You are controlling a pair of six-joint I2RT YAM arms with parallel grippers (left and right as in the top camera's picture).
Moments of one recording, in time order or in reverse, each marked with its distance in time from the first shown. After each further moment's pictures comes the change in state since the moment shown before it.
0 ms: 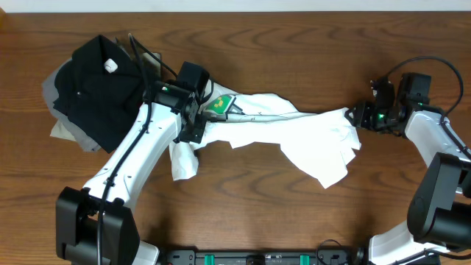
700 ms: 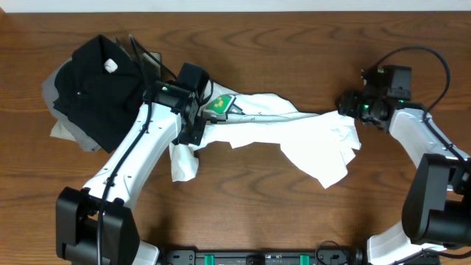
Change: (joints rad) left arm 0.000 0.000 0.000 -0.032 0.000 0.000; right arm 0.111 -0.002 0.000 0.136 0.126 0.165
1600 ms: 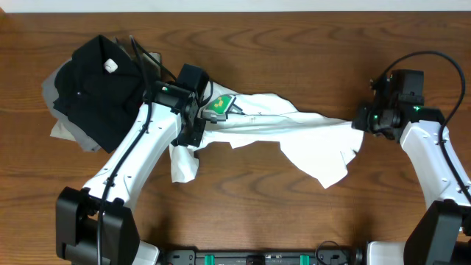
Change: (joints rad) left arm 0.000 0.000 0.000 -0.022 0.000 0.000; right arm 0.013 -0.220 0.000 -0.282 0.137 -0.022
